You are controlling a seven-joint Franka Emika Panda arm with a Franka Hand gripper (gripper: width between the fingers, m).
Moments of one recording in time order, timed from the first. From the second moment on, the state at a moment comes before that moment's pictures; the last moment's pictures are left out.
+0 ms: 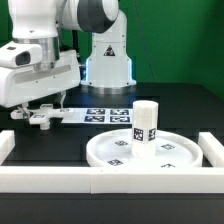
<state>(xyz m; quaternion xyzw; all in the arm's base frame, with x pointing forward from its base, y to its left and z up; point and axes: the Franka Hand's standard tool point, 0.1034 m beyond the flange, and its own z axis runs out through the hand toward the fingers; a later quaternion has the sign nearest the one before) 0.396 -0.168 0.024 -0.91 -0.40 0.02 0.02</state>
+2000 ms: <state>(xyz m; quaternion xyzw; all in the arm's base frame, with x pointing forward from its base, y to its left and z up) 0.551 0.043 0.162 -0.97 -0.24 -0.06 0.01</state>
